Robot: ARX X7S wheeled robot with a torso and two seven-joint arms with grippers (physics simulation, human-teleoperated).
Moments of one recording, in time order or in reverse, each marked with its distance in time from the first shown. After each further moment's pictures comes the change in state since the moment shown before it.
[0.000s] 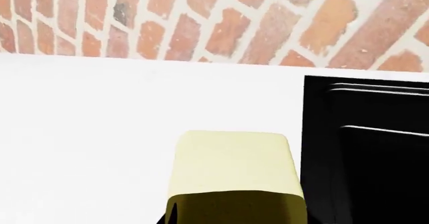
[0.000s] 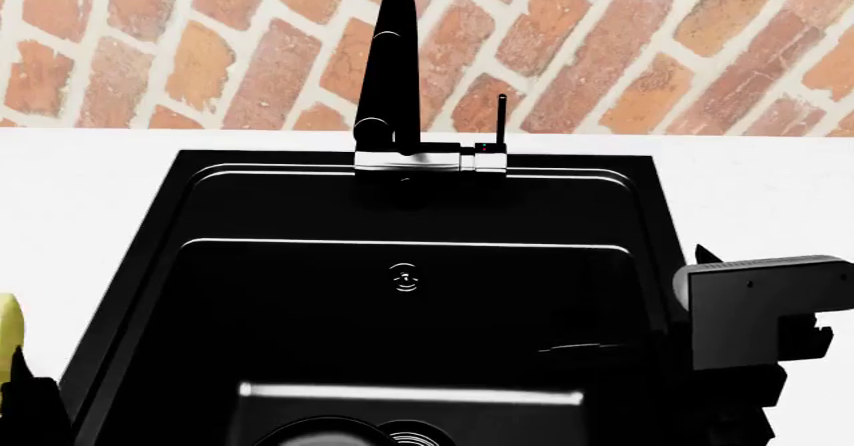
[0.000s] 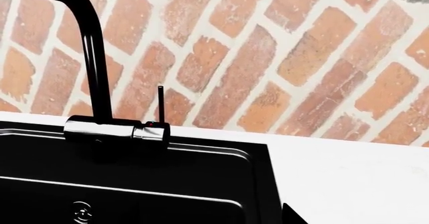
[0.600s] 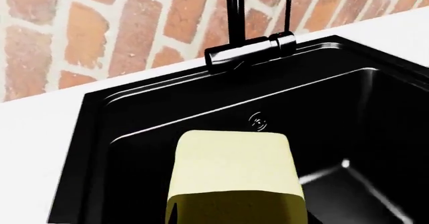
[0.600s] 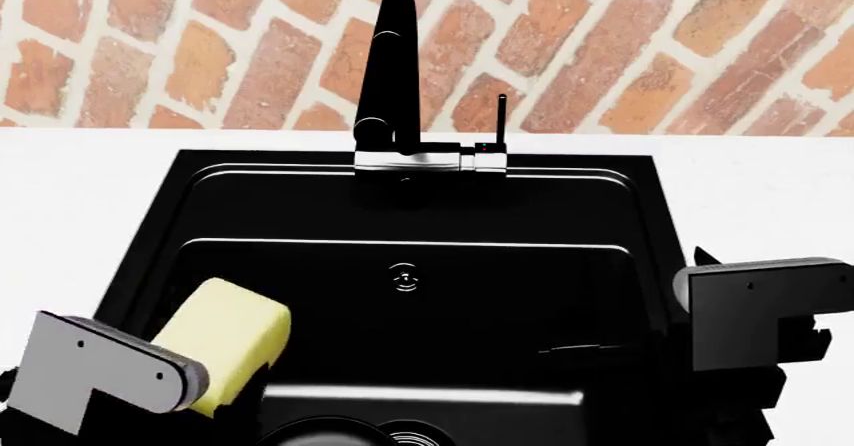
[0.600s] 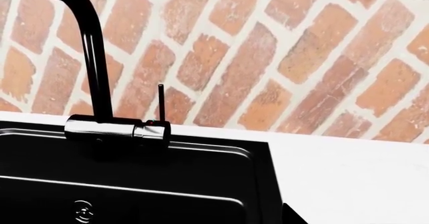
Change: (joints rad) left arm -0.244 -0.037 0.333 0.004 -0.121 -0.137 0.303; right arm -0.002 0.000 -0.001 0.004 0.008 -0.003 0.003
